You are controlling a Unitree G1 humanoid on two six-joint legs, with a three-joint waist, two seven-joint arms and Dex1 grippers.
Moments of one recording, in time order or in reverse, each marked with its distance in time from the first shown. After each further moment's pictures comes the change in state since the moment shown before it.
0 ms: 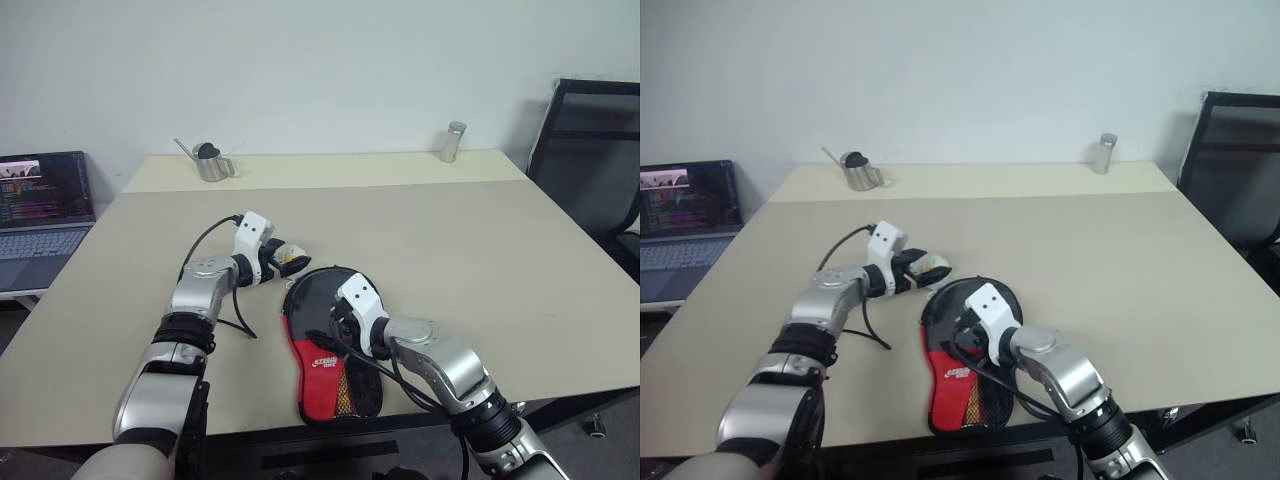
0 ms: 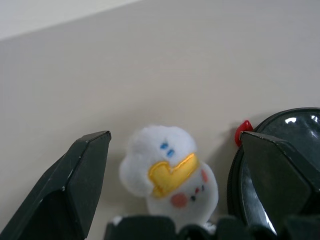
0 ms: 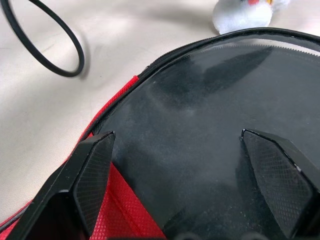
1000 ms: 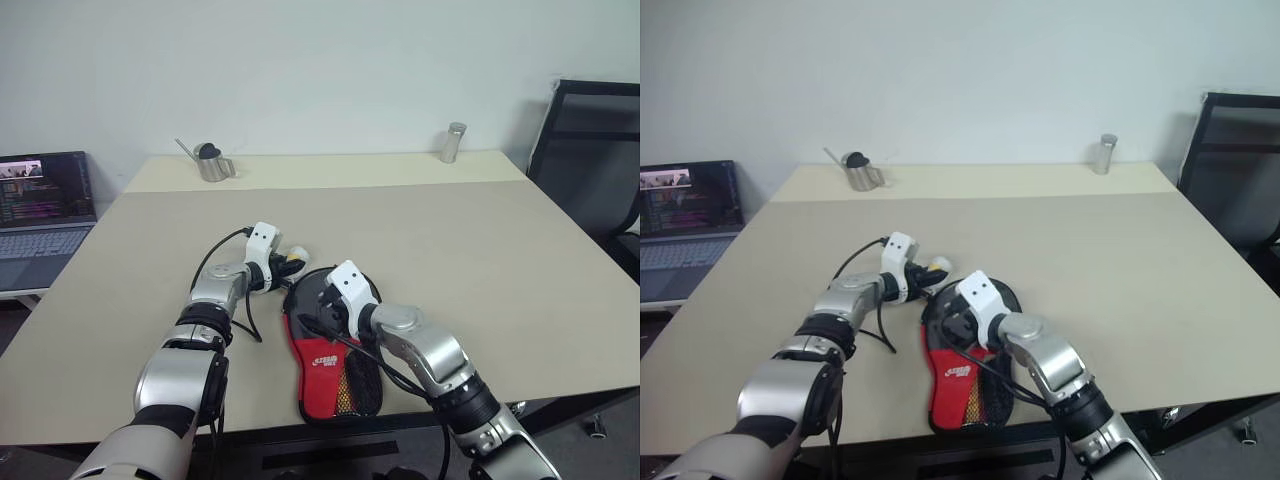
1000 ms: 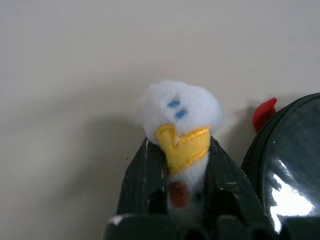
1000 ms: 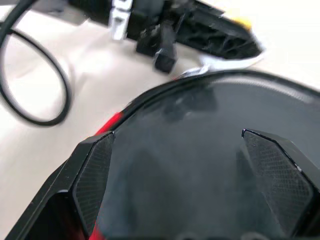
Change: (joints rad) left arm -0.102 -0.056 0.045 0.283 0.061 -0.057 0.035; right arm -0.110 0.083 -0.020 0.197 -0.074 -0.098 -0.021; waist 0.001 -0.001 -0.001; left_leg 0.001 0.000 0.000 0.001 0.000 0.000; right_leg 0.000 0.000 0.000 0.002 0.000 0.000
